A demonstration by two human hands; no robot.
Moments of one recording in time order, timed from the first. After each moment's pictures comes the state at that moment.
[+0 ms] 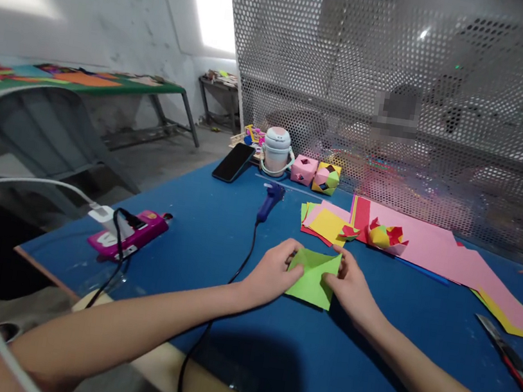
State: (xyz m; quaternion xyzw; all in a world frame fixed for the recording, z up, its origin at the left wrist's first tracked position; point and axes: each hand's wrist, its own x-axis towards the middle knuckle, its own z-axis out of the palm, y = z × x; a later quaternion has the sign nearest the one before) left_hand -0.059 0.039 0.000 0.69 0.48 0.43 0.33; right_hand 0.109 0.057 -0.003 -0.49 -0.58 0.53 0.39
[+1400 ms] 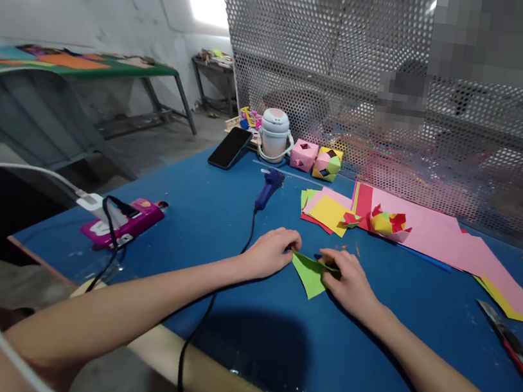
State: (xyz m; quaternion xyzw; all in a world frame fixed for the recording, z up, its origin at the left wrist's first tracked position) left_hand -0.080 0.066 -0.019 0.82 0.48 0.25 0.17; right_hand 0.135 0.061 -0.027 -0.39 -0.87 0.15 0.27
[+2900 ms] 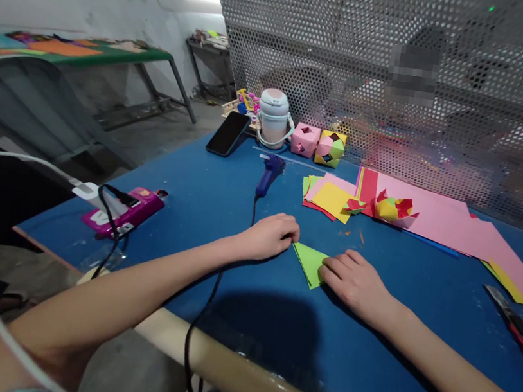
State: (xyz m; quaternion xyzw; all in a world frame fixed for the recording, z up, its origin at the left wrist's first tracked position) left_hand -0.091 0.072 -0.007 0.87 0.43 0.16 0.17; right_hand 0.142 0.040 -0.001 -0.20 -0.97 -0.14 0.06
